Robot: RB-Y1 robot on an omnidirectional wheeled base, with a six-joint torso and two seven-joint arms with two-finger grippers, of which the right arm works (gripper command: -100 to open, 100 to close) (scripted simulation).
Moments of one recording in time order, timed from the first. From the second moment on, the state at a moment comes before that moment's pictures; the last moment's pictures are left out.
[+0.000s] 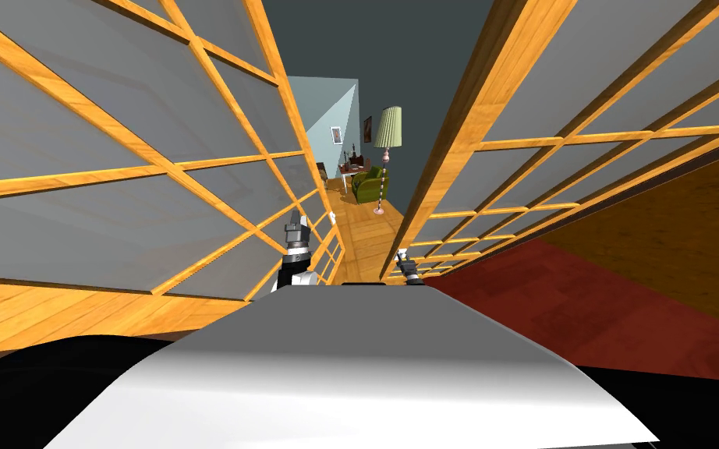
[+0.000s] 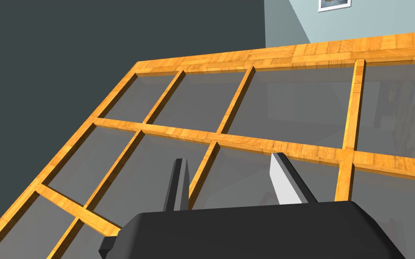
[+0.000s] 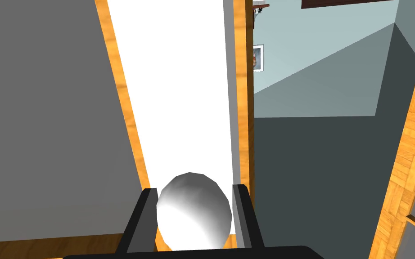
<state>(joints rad) 0.21 -0.04 -0.29 -0.95 0.53 -0.91 1.08</state>
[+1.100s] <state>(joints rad) 0.18 -0.04 -0.23 -0.91 0.43 -0.91 0.82</state>
